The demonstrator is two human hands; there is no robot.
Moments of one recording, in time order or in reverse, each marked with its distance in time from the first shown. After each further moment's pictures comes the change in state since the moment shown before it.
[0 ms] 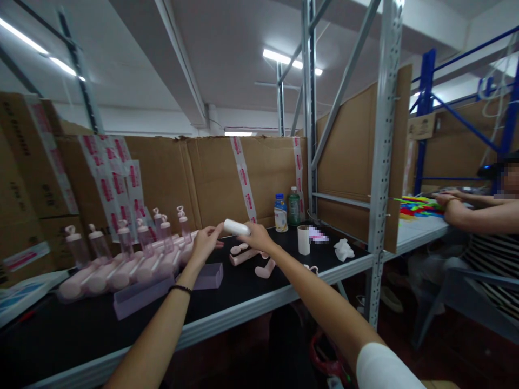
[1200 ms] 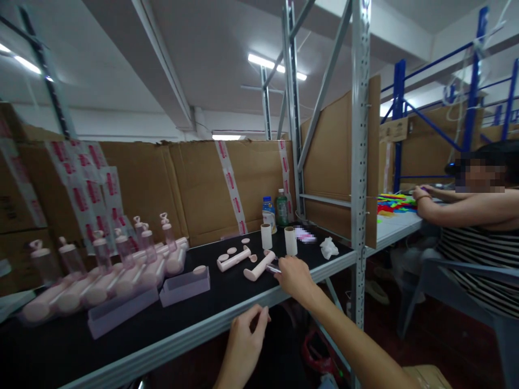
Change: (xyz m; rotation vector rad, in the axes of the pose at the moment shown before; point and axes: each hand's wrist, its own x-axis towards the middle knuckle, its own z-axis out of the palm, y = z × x) left_hand -0.245 0.006 0.097 0.191 -0.327 0.066; right_hand -0.168 -0.044 -0.101 -0.746 -0.037 0.294
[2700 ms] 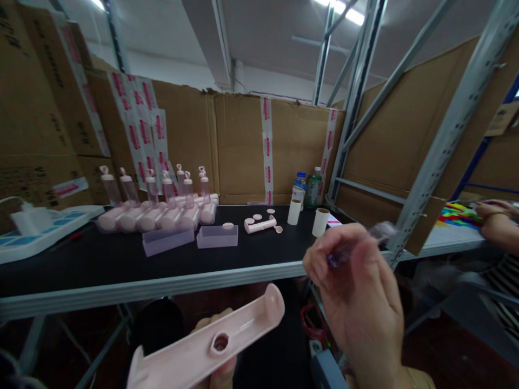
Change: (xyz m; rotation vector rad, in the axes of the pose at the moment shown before) left_hand -0.110 0.046 -0.069 -0.052 0.467 0.401; right_hand -0.107 -0.117 -0.118 1.547 0.299 -0.274
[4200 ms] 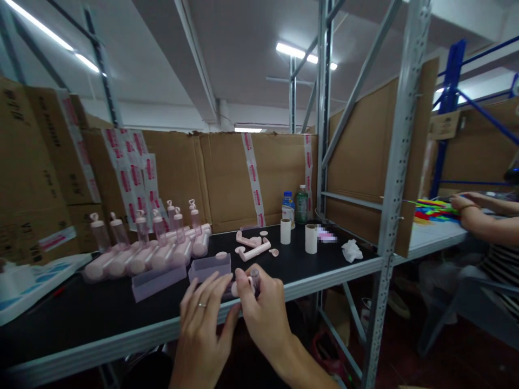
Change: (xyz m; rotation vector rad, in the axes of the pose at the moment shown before) left_hand 0.073 -0.035 -0.011 0.538 -0.033 0.335; right_hand -0.004 0.096 0.034 -0.488 -0.085 0.138
